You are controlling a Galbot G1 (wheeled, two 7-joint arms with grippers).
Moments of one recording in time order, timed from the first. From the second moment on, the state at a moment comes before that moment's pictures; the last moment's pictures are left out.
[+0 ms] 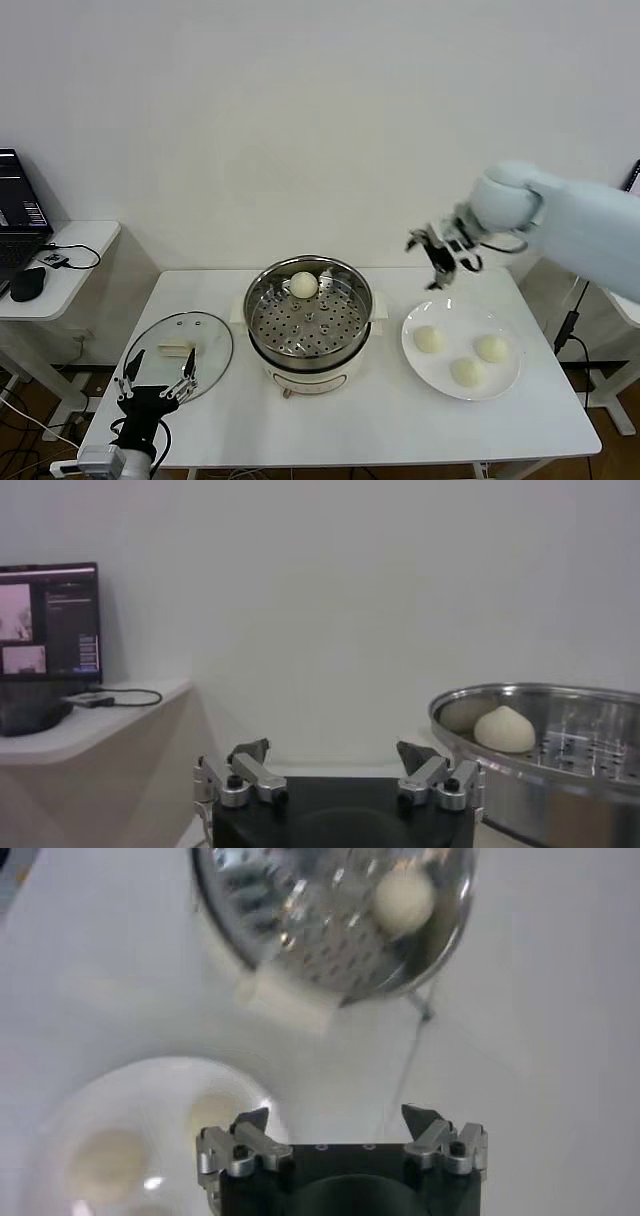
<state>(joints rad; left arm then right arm) 1.73 -1.26 -0.65 -2.25 -0.28 0.13 -0.17 0.50 0.59 -1.17 1.56 0.09 -0.25 -1.01</state>
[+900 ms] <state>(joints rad) 1.75 -1.26 -0.69 -2.22 -0.25 0.13 -0.17 -0.01 0.72 -0.85 1.31 -0.15 -0.26 -0.99</state>
